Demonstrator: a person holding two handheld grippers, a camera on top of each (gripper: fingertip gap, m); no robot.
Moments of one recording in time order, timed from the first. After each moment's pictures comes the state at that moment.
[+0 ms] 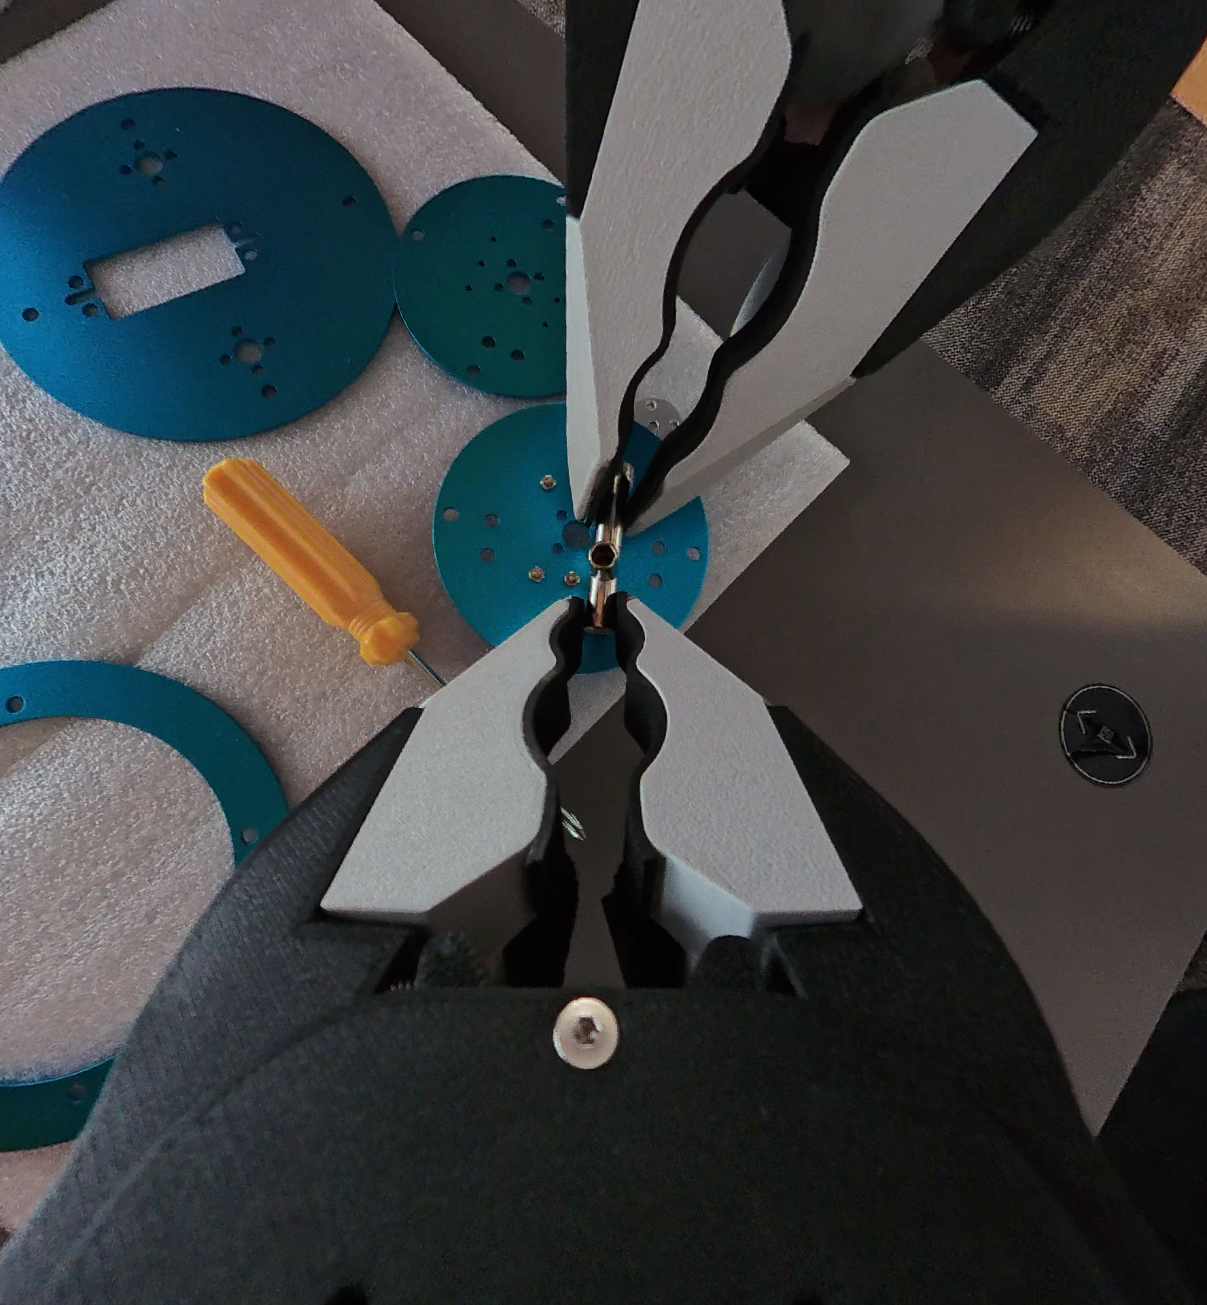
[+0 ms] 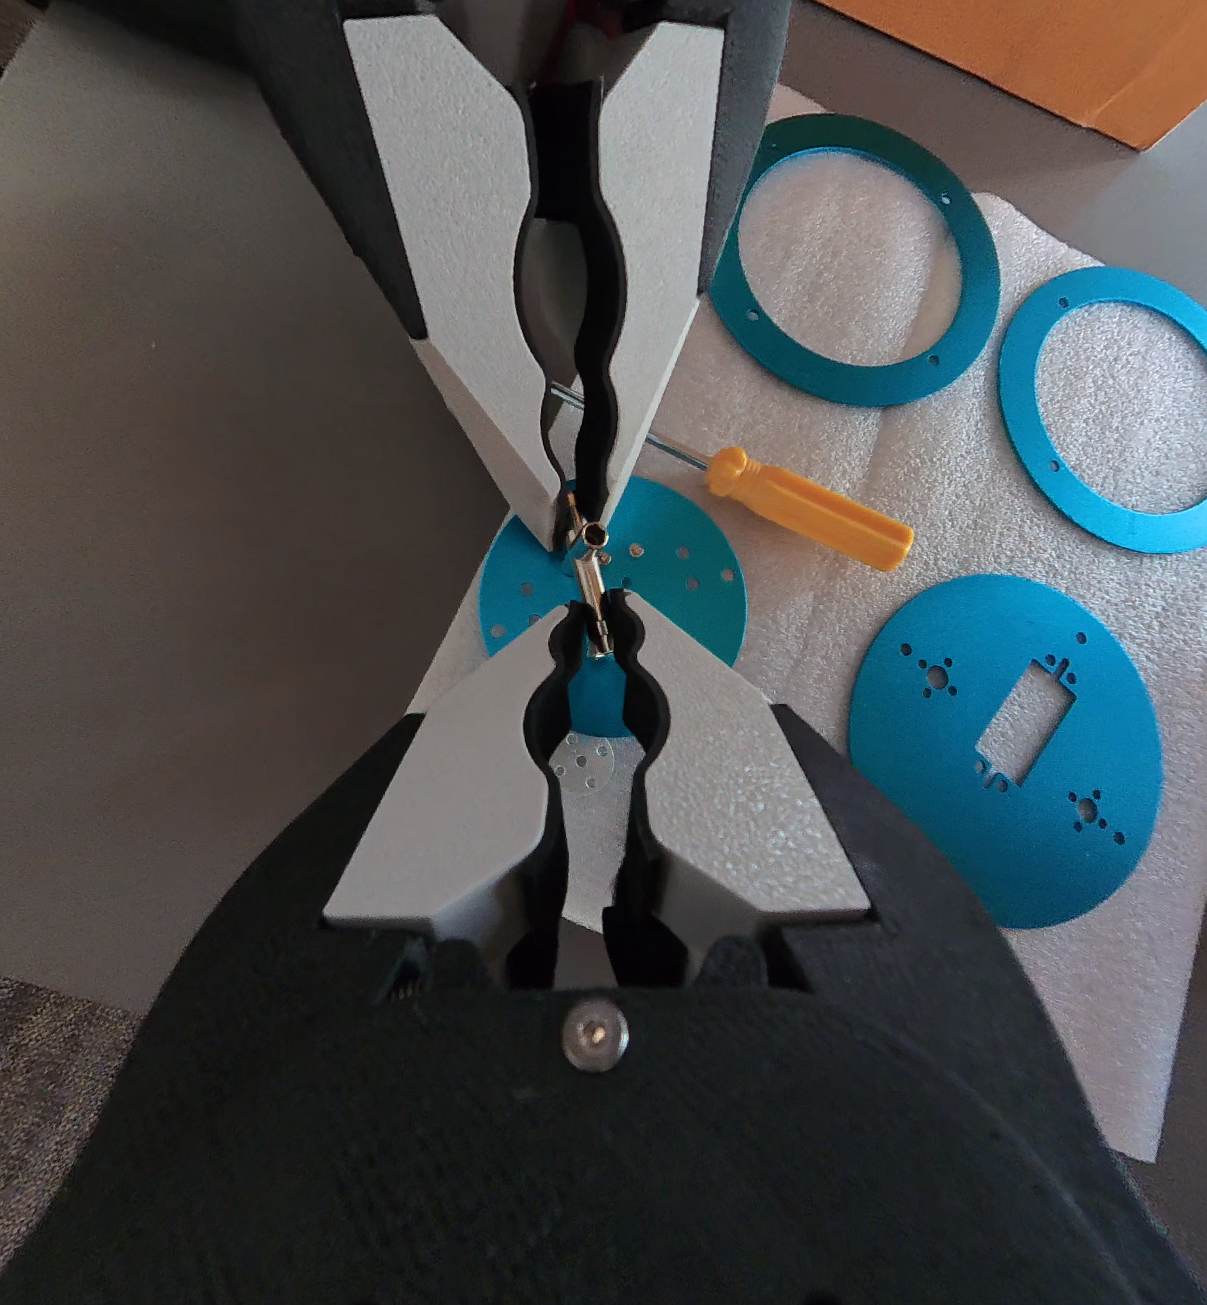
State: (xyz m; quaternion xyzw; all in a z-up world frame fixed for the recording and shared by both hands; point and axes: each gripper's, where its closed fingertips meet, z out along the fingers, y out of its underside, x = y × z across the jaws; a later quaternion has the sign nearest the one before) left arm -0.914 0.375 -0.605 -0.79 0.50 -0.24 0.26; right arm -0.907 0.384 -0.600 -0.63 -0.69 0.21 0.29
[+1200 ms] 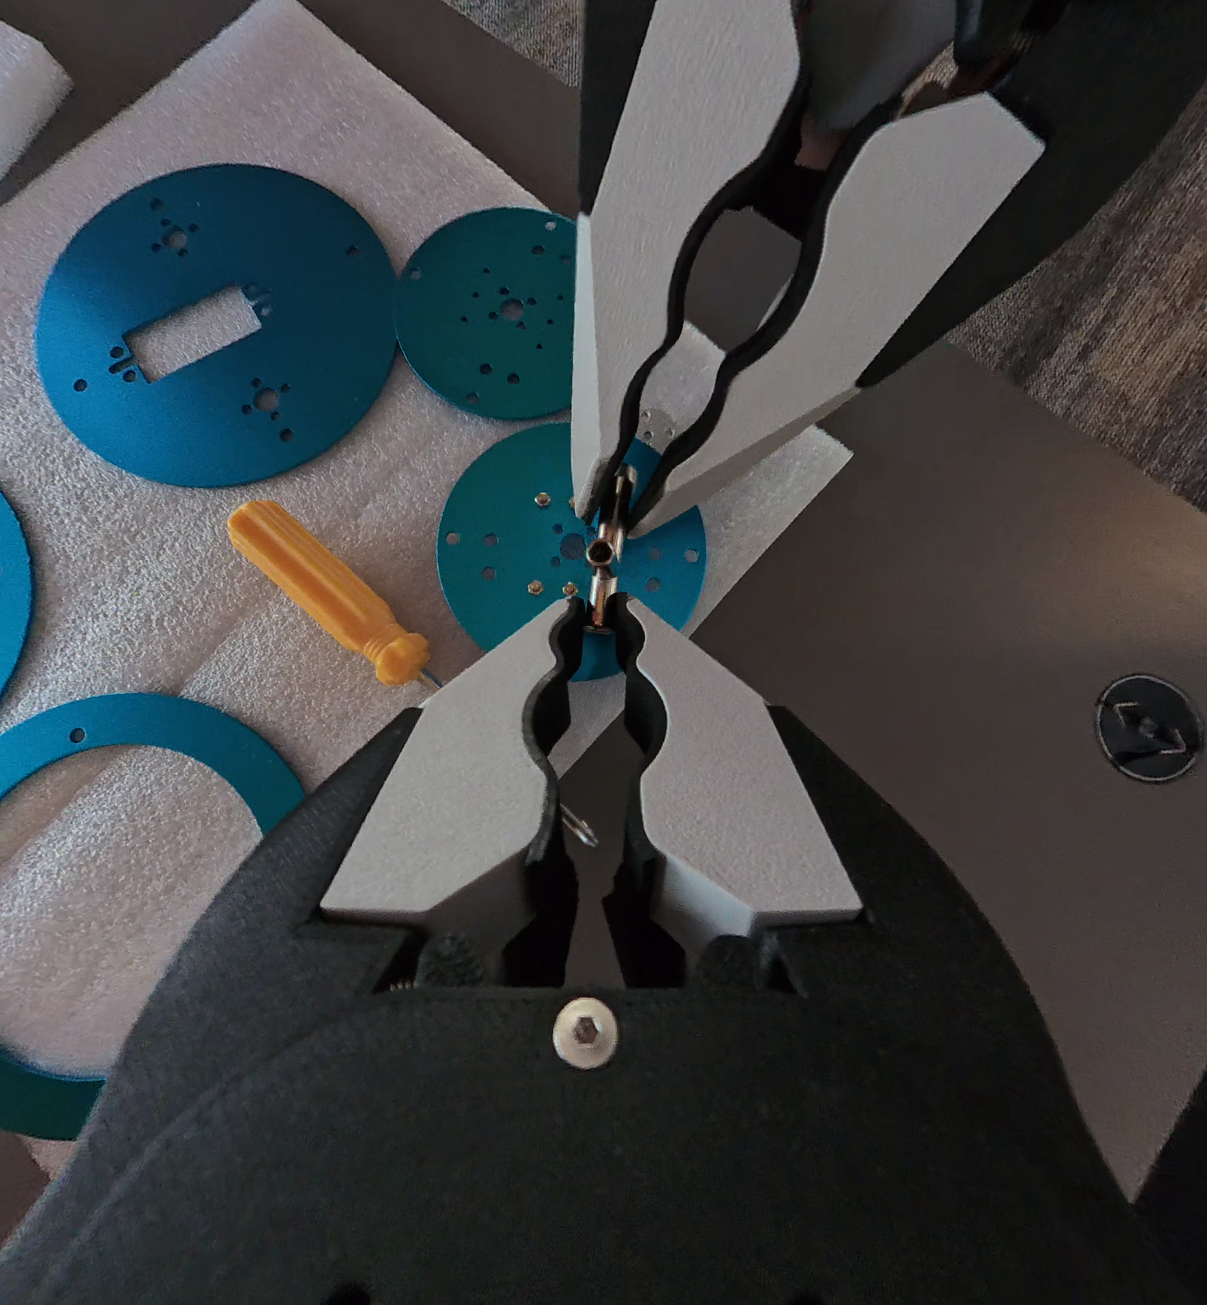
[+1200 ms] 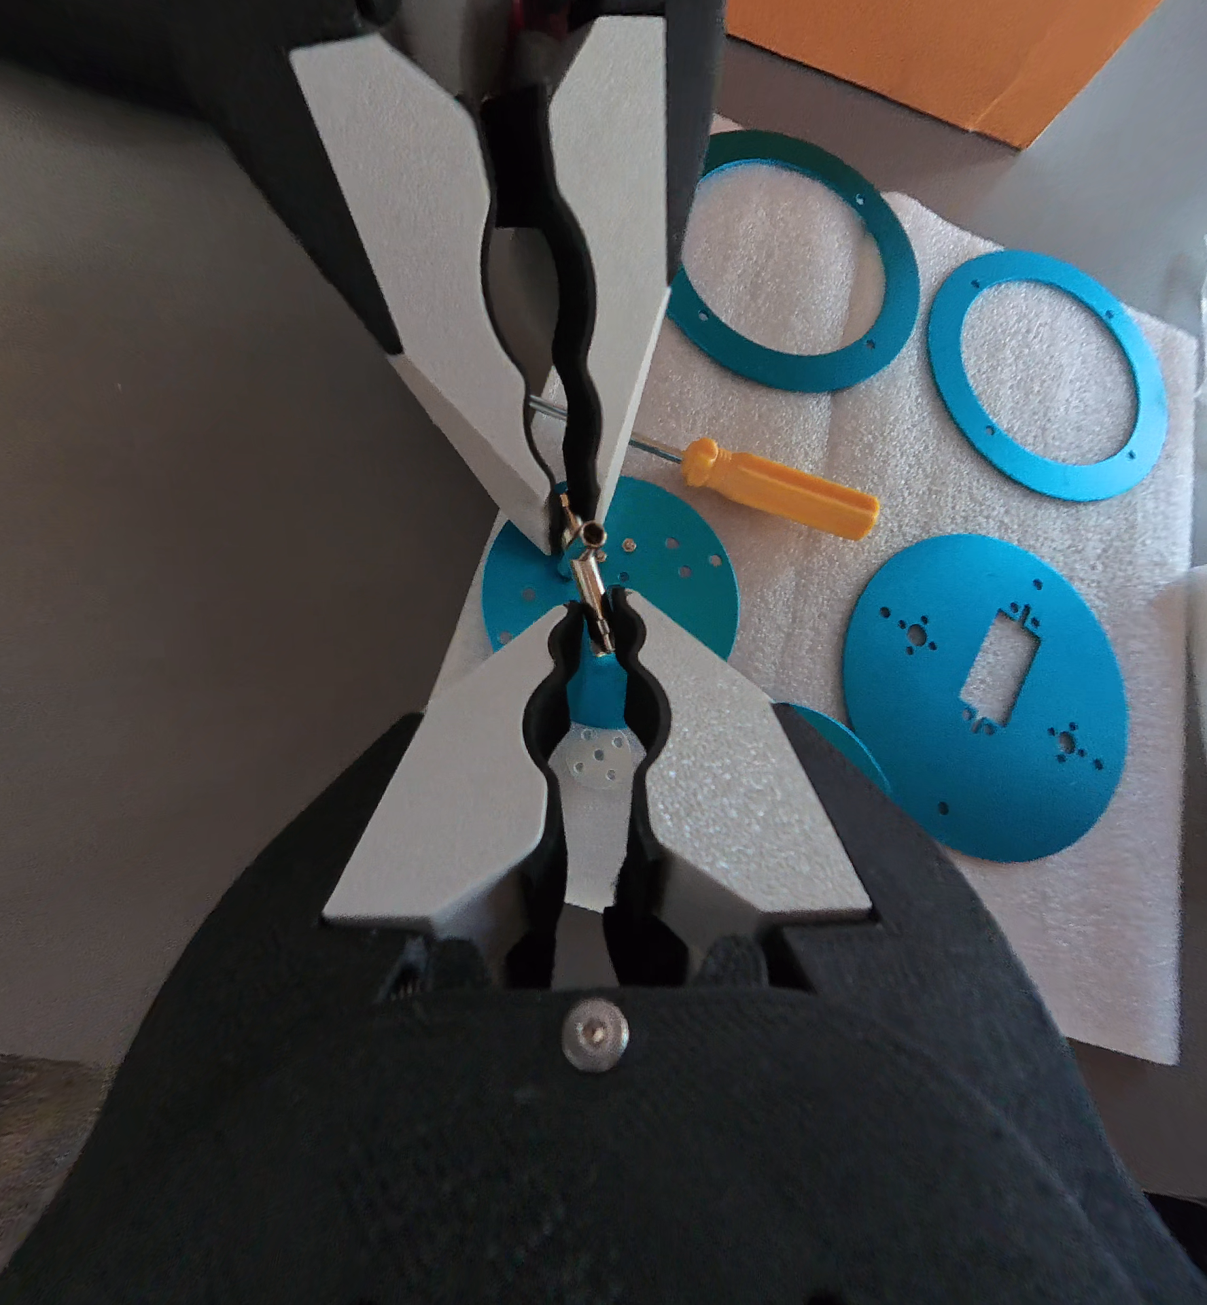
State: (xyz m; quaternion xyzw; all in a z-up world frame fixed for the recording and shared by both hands) left arm -0.910 0.375 -0.601 -0.77 0.53 -0.21 0.28; right arm -0.903 0.383 -0.597 -0.66 -0.65 0.19 0.33
